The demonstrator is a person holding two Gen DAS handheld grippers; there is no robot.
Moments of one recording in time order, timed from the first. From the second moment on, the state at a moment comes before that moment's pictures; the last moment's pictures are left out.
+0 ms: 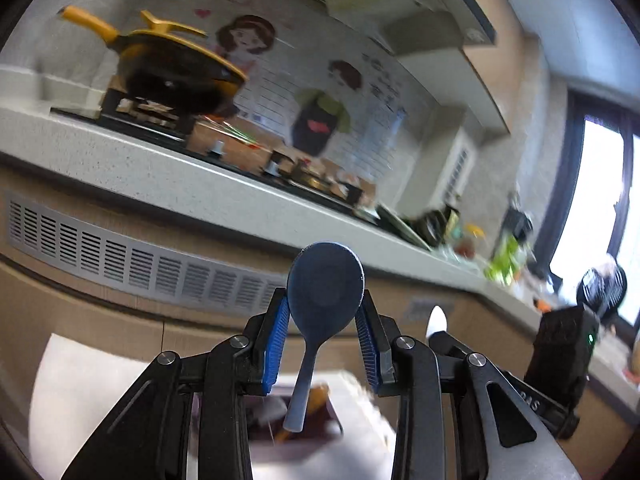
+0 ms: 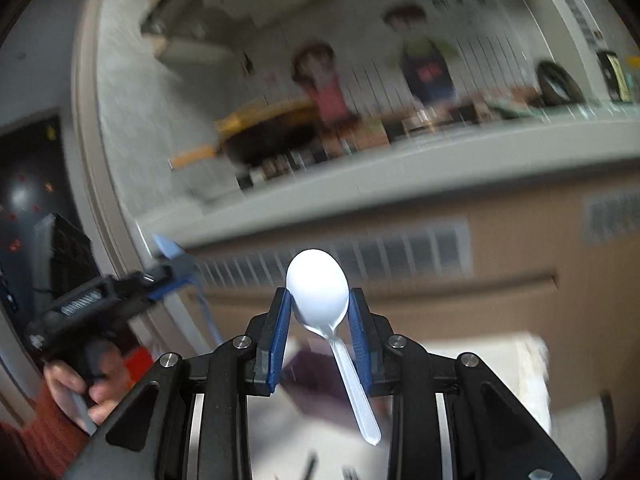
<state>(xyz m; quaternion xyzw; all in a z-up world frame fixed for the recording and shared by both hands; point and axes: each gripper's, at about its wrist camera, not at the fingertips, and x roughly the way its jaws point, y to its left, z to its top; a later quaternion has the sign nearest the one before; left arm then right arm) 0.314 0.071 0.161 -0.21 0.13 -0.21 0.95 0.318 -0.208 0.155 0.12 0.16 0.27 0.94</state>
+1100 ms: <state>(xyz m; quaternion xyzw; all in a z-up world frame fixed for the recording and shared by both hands) 0.317 0.059 0.072 -0.14 0.22 -0.10 0.96 0.317 -0.229 0.050 0.03 0.32 0.22 0.92</state>
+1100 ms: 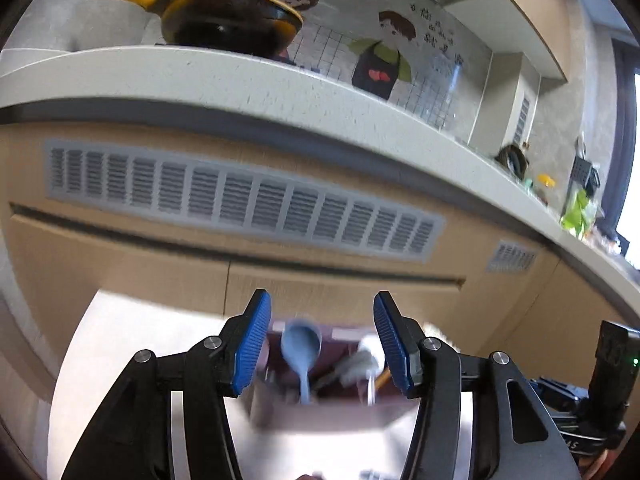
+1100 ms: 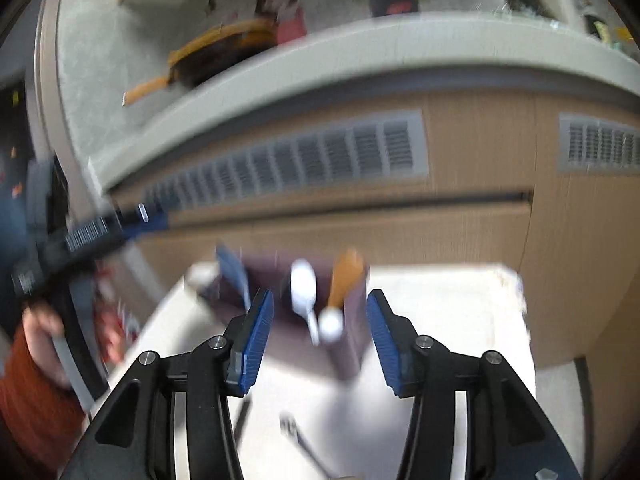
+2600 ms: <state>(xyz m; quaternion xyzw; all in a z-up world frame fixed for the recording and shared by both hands) 0.216 0.099 -0.079 -0.16 0.50 -0.16 0.84 0.223 -0.149 -0.052 -0.15 0.48 0.32 0.80</state>
